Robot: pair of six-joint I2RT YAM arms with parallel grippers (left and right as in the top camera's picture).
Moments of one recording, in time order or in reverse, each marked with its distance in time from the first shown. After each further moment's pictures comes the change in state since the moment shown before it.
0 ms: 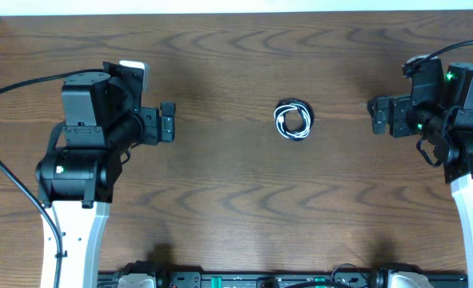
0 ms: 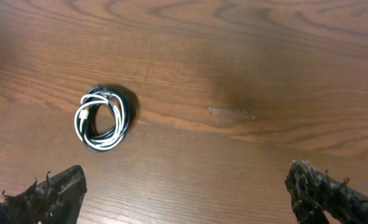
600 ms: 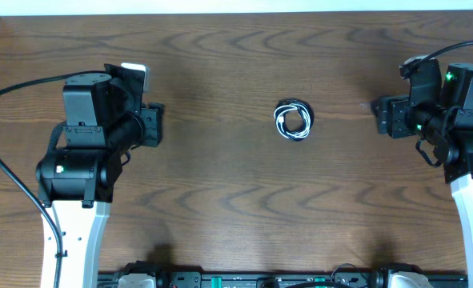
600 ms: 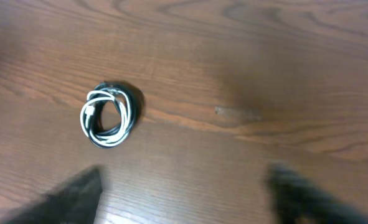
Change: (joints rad) left arm 0.000 0.001 0.000 -0.003 0.001 0.004; right arm 0.000 0.000 0.000 0.002 -0.026 -0.015
